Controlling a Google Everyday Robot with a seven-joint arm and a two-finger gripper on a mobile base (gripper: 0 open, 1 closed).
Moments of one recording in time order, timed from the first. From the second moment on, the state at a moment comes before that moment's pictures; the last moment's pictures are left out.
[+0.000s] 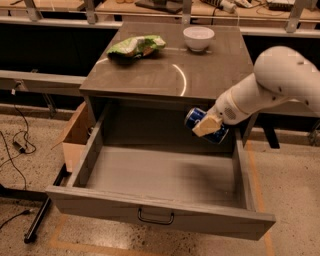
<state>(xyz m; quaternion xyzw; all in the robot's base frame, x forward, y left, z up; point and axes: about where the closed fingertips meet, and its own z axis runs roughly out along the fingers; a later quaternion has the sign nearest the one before) 0.598 -0.140 0.784 -0.45 0.84 0.15 0.26</state>
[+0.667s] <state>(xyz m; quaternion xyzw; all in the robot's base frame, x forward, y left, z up) 0.652 -0.141 0.879 -0.54 0.79 0.12 0.27</state>
